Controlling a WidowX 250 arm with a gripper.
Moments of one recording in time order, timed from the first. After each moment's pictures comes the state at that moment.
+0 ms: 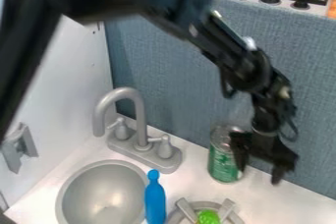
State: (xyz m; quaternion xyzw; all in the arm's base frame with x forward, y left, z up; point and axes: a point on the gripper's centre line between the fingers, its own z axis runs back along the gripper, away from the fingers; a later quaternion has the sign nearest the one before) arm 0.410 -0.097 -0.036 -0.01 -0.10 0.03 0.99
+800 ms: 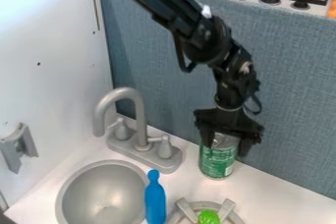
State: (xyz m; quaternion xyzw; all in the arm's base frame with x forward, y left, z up) arm 0.389 -0.054 -0.003 0.01 -0.12 0.10 0.99
